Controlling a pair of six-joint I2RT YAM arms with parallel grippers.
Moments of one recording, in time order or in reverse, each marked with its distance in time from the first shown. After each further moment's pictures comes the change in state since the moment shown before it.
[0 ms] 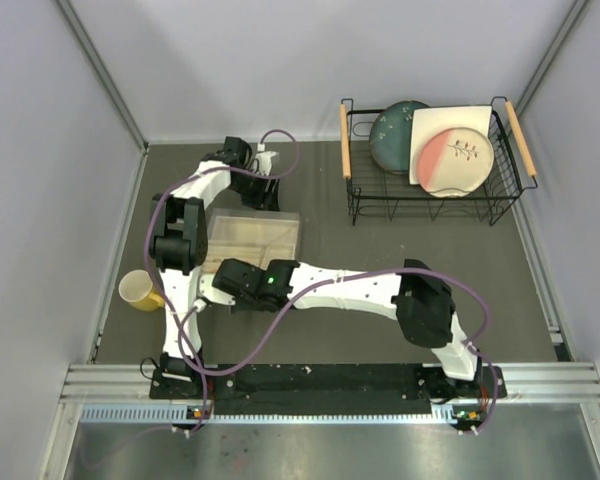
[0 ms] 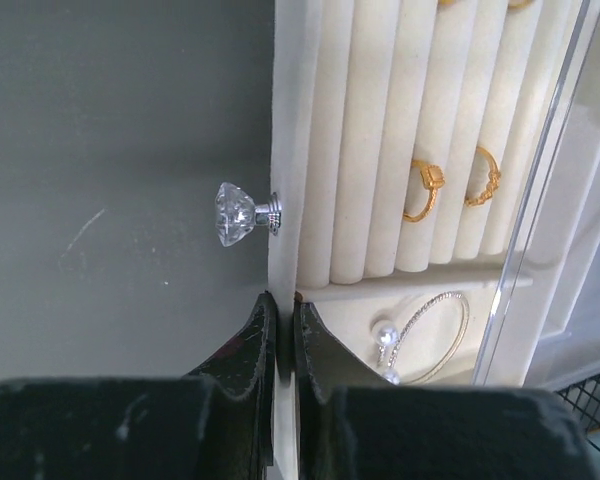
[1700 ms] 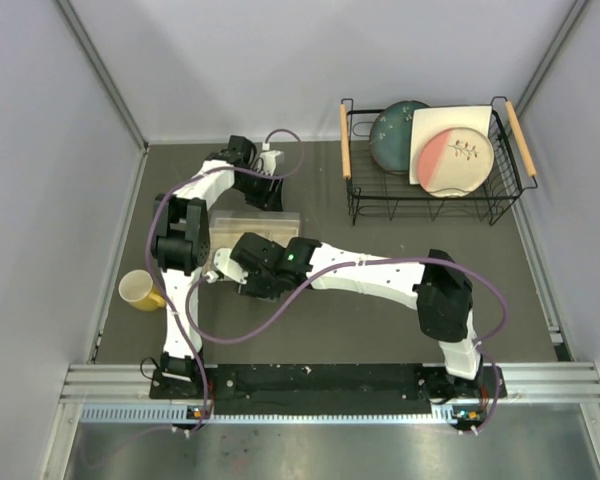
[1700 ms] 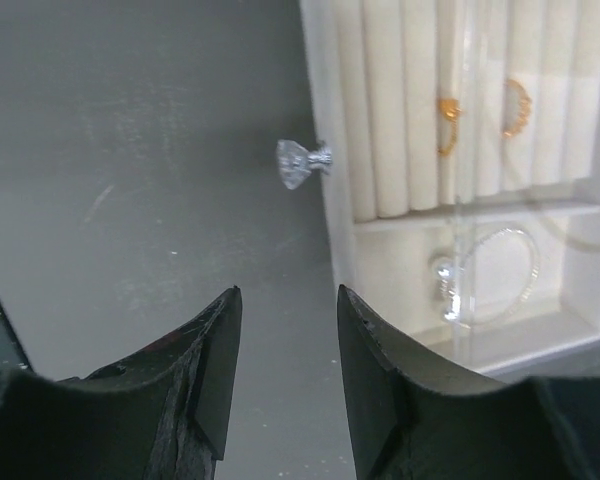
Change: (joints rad) left arm -0.020 -0.001 0.008 -0.003 0.003 0.001; right arm -0.100 -0.091 -0.047 -0.013 -0.137 0.101
